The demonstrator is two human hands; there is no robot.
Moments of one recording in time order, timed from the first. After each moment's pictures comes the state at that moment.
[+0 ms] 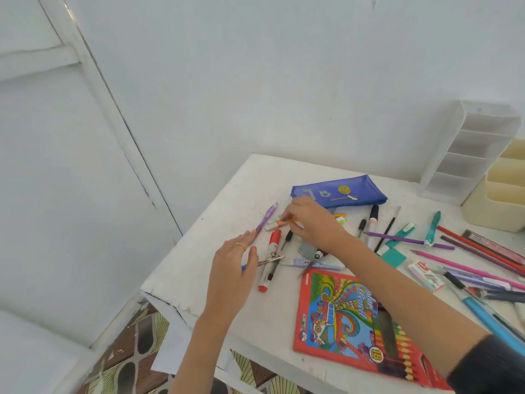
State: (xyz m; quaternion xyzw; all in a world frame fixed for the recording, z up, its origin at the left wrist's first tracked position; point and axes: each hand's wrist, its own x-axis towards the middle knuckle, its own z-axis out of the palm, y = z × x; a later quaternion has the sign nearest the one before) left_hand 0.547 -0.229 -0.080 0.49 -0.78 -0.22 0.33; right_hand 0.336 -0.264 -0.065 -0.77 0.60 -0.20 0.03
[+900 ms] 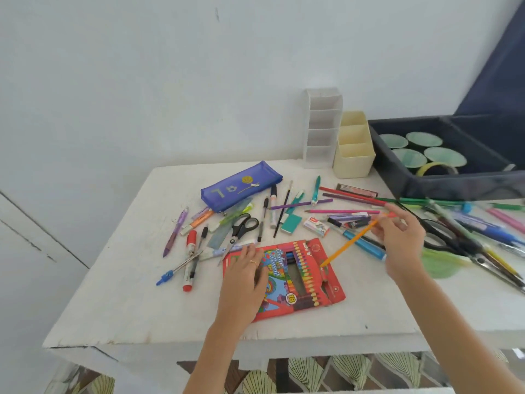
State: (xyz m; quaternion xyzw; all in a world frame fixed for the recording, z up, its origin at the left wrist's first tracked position) left_hand 0.451 -0.156 -0.110 0.32 -0.90 -0.26 0.17; right_hand 0.225 -0.015 -0.069 -0.01 0.66 -0.74 0.08
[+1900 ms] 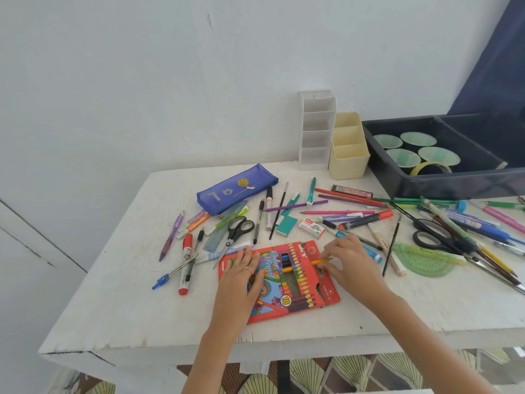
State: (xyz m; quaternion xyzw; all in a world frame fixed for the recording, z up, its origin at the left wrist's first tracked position) left_hand 0.453 -0.159 -0.121 0.32 -0.90 -0.26 0.14; right_hand 0.262 -0.013 -0.099 -0.46 0.86 -0.22 0.05
